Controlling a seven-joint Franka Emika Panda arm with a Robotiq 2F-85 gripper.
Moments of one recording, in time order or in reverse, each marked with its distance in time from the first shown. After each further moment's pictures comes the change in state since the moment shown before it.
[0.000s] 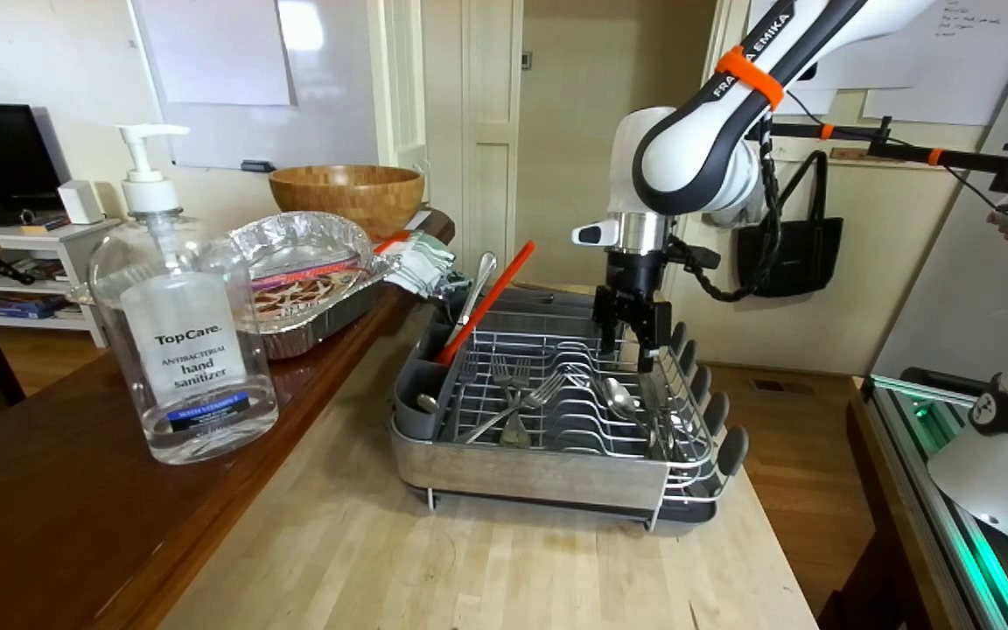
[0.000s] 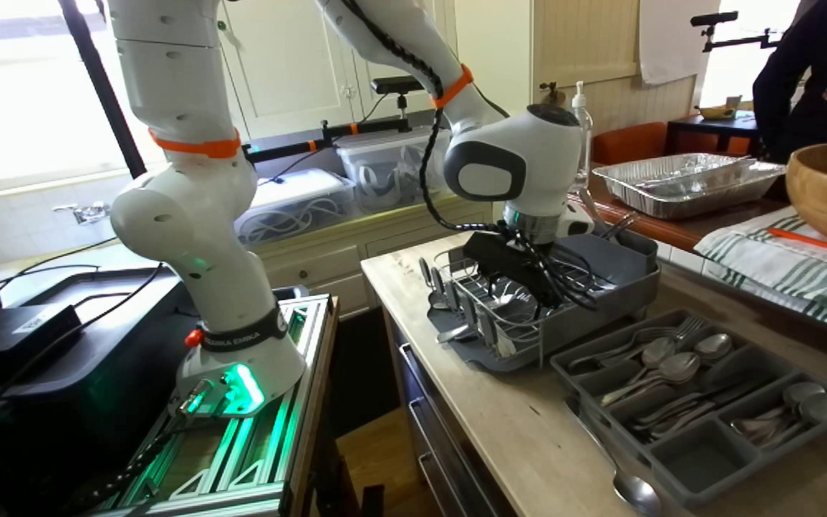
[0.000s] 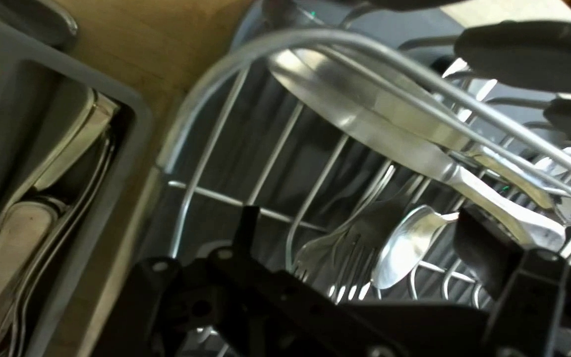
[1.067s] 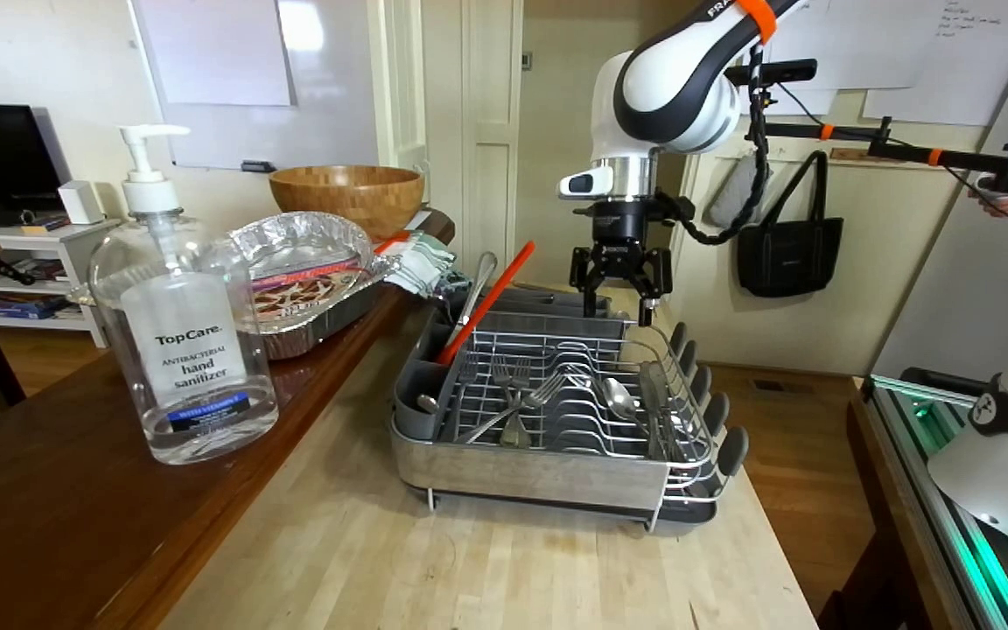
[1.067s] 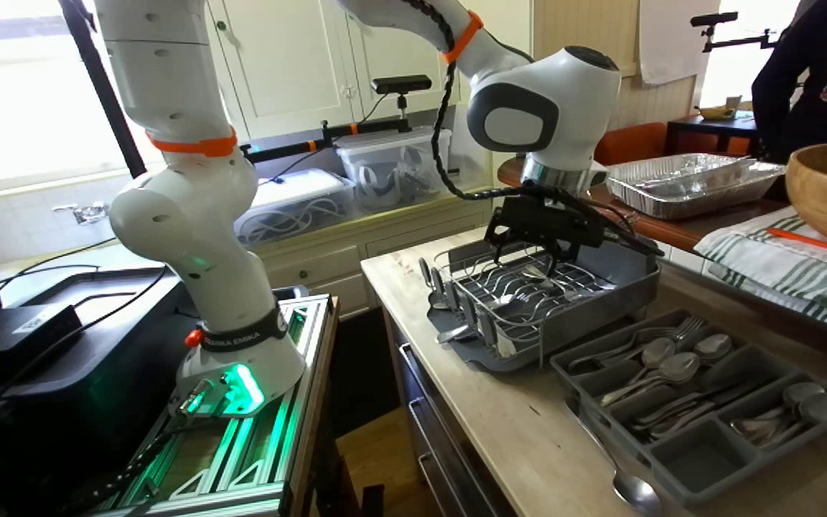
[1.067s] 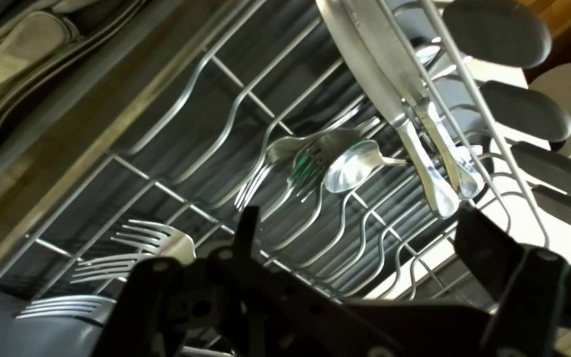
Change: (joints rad) arm -0.010 -0.063 -0.006 0.139 0.004 -0.270 -0.317
